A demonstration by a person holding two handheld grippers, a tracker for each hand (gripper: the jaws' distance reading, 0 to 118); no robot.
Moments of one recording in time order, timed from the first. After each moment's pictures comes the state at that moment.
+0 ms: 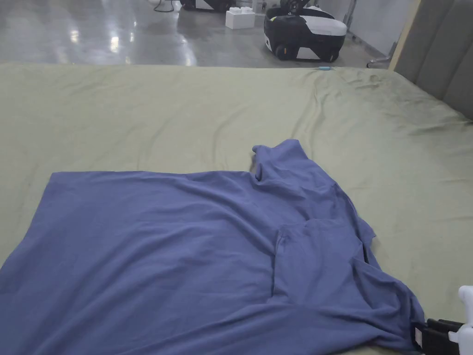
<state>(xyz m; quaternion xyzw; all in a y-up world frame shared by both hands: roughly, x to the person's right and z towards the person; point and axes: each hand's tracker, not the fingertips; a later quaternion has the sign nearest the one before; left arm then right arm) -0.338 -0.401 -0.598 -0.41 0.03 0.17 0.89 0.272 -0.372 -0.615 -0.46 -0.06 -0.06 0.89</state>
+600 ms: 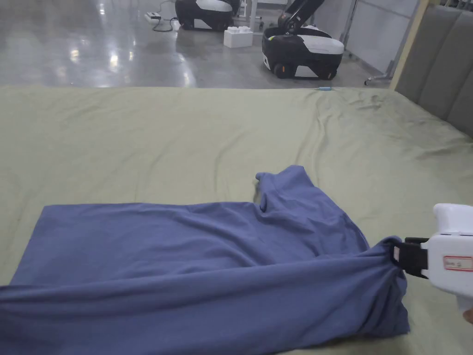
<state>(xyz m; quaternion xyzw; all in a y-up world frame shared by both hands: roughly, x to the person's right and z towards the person) -0.336 -0.377 -0.783 -0.38 0.04 0.11 0.92 0.277 -0.342 -0.784 -0.39 -0.05 -0.04 0.92</state>
